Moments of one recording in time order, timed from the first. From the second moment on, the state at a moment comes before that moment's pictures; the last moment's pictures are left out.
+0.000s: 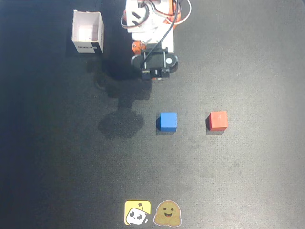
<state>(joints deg) -4.0 176.7 164.9 72.5 87.5</state>
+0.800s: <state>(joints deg) -4.5 175.4 163.6 71.7 84.5</state>
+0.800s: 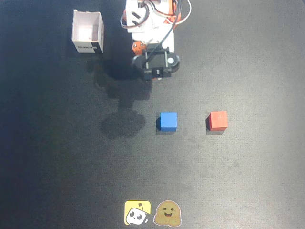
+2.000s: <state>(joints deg) -30.2 111.0 120.2 57.0 102.7</state>
